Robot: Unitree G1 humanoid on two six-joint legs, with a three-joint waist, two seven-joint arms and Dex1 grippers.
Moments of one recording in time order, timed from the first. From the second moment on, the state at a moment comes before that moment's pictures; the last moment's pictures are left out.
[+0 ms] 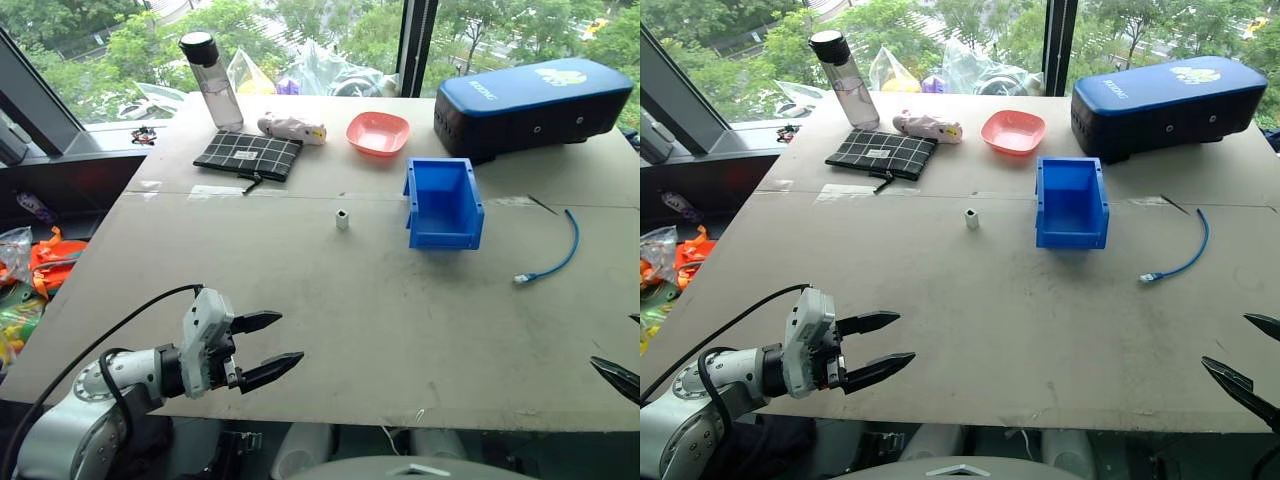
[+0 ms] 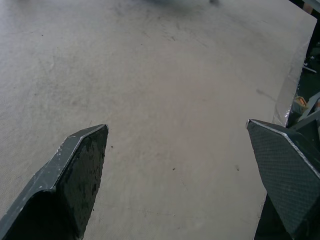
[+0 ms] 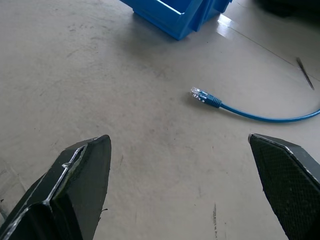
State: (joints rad) left arm 0.35 0.75 0.27 -0.57 -0.67 0.57 -0.98; right arm 0.70 -0.70 -0.84 -0.38 0.56 0.13 1.13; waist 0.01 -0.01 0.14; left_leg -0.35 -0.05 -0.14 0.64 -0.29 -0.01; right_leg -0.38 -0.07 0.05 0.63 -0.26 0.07
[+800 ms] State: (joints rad) left arm -0.06 0.76 0.16 -0.81 -0.92 0.76 -0.72; right arm -0.32 -1.34 0.07 0.06 0.17 0.30 1.34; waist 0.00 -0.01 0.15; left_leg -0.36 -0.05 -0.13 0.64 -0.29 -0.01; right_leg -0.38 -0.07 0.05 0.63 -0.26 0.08
